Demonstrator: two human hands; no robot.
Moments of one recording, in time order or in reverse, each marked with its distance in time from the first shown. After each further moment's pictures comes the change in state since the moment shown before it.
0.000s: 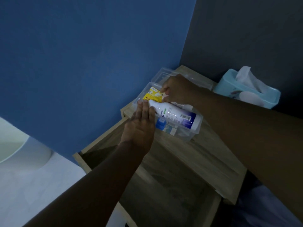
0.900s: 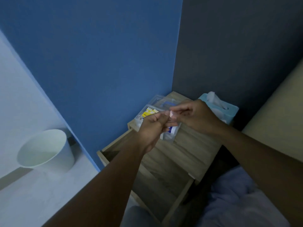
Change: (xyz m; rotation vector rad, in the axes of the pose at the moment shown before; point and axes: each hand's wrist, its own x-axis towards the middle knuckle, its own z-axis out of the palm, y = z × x) left_hand -0.078 0.080 -0.184 -1.968 0.040 -0.276; right_hand -0.222 -0.048 -0.117 0.626 0.289 -0.079
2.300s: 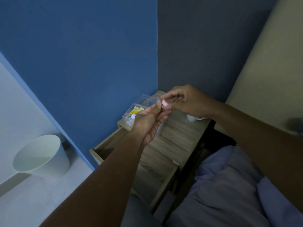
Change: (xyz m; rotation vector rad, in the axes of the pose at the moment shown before) left_hand -0.040 0.018 0.070 -0.301 0.010 -0.023; right_hand -0.043 -0.040 -0.075 -0.007 -0.142 -0.036
